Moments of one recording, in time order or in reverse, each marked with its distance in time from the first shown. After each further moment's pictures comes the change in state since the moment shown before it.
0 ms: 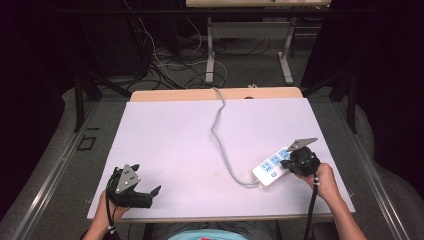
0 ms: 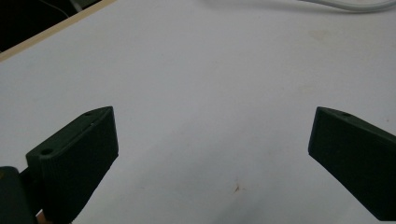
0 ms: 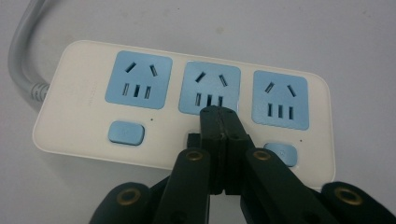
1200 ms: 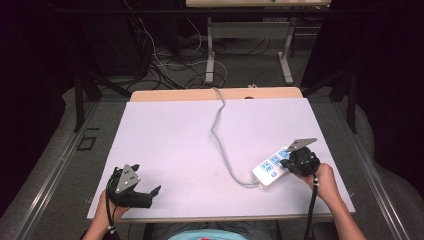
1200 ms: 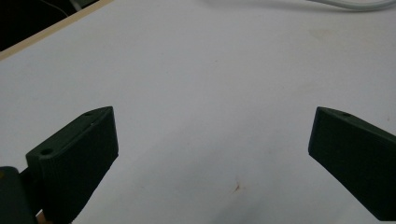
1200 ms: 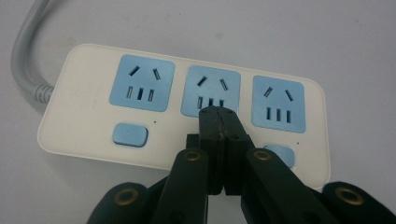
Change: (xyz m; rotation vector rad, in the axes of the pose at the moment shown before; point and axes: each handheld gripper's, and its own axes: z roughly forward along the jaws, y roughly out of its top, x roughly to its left) left arm 0.000 0.000 0.000 0.000 -0.002 0.000; right arm 0.004 0.002 -0.004 -0.004 -0.016 -0.012
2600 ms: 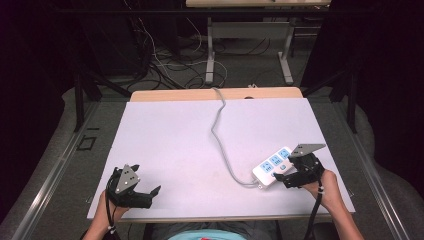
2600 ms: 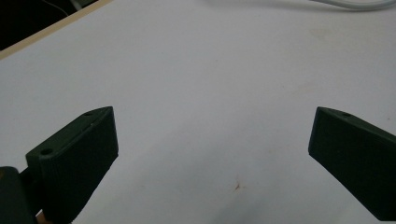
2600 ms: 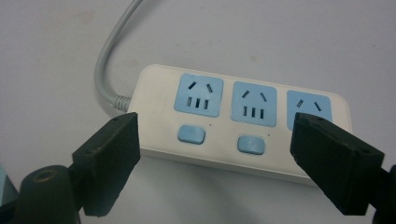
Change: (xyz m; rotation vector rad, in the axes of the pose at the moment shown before) left arm 0.000 -0.001 0.000 -0.001 0.001 -0.005; right arm 0.021 -0.004 -0.030 -0.093 0.081 0.007
